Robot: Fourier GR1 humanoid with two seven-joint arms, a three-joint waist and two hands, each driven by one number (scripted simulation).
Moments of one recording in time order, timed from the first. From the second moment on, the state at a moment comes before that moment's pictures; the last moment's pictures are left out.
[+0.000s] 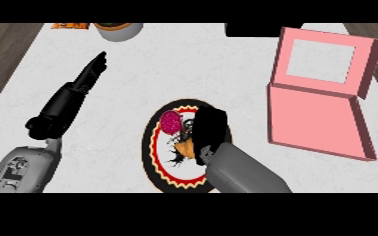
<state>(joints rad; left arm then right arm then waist) -0.25 0.39 -0.13 -1.49 0.03 -0.08 -0.09 -0.62 -0.01 0.83 -1.05 0.83 0.04 1.12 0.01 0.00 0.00</state>
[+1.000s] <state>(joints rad) -0.22 0.38 -0.11 -1.50 0.00 -0.09 -0.09 -0.49 -0.33 1.33 -1.84 0.94 -0.07 0.41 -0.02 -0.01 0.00</state>
